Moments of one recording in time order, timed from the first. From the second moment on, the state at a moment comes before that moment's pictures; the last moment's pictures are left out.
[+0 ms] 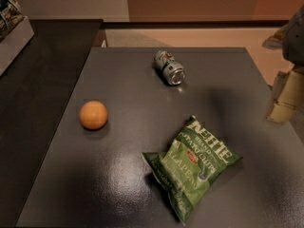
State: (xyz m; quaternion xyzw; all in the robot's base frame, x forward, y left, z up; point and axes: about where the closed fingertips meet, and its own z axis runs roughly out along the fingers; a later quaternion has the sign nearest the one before) arm 0.438 -0.217 0.976 -0.60 0.78 -0.03 0.16
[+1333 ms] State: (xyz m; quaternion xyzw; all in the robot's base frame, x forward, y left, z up) arm 0.475 -0.196 0.969 -0.58 0.80 -0.02 0.16
